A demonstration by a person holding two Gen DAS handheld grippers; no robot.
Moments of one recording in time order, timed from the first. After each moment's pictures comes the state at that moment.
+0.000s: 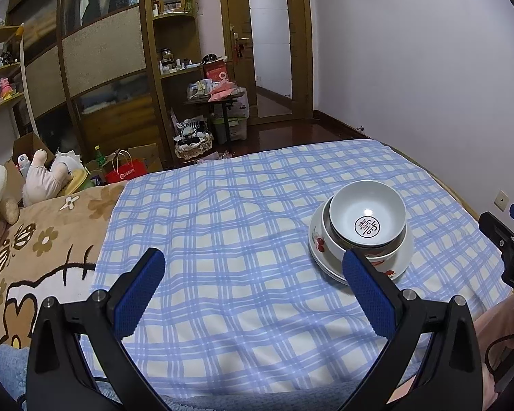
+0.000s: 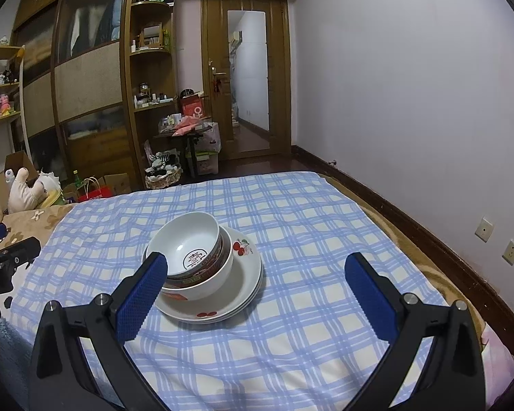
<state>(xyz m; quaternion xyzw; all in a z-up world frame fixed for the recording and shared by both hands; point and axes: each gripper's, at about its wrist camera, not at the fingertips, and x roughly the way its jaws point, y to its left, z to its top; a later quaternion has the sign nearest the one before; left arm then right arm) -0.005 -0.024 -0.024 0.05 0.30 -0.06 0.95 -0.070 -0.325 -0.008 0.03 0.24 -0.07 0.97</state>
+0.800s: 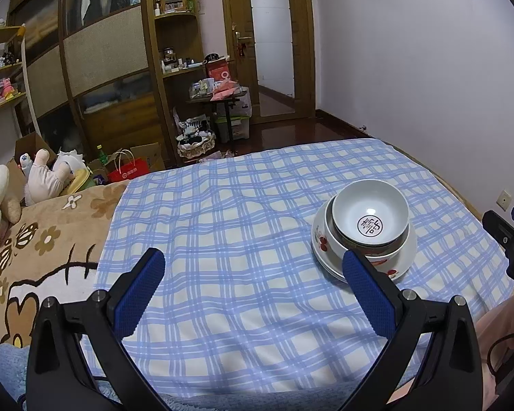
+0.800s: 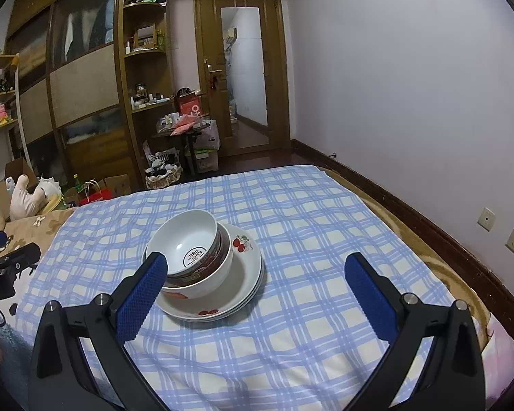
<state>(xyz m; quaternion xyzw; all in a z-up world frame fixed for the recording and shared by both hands) -0.005 -0.021 -0.024 0.05 0.31 -0.06 0.95 -0.074 -0.330 -0.010 0.05 0.24 -0.07 0.97</state>
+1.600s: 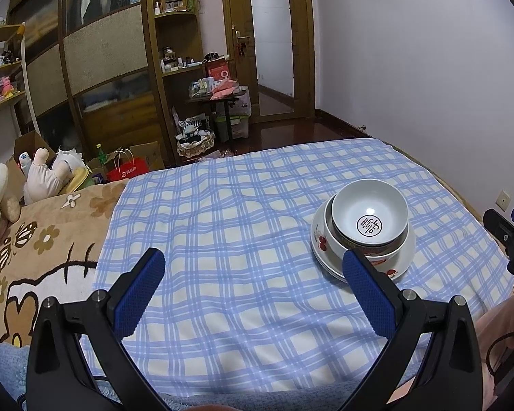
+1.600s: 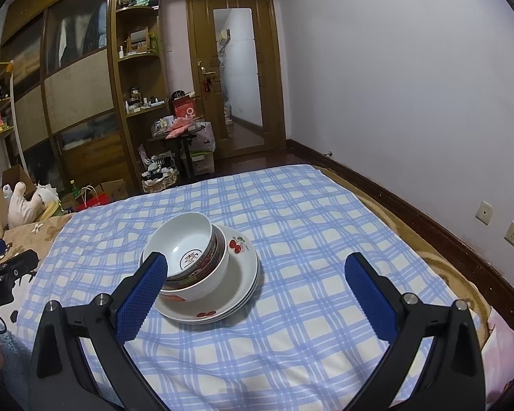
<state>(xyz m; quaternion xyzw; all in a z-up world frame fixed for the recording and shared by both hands) -0.005 -0.021 -0.023 0.06 0.30 -0.06 0.95 -0.072 -0.334 -0.011 0.06 0.24 -0.08 0.97</state>
